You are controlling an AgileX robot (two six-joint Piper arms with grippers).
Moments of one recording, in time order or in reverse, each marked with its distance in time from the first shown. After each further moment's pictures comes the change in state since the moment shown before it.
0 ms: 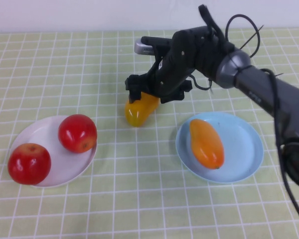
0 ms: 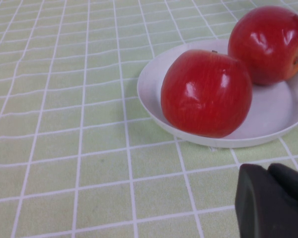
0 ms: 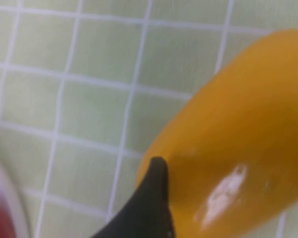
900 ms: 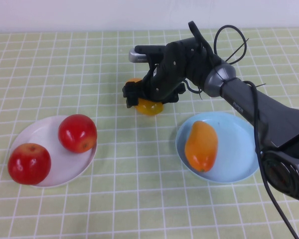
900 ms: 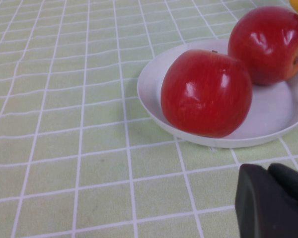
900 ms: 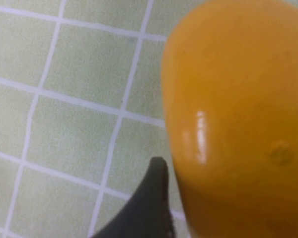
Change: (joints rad) right arm 0.000 0.167 -0.204 -0.013 0.027 -0.067; left arm 0.000 0.000 0.000 0.000 0.000 0.000
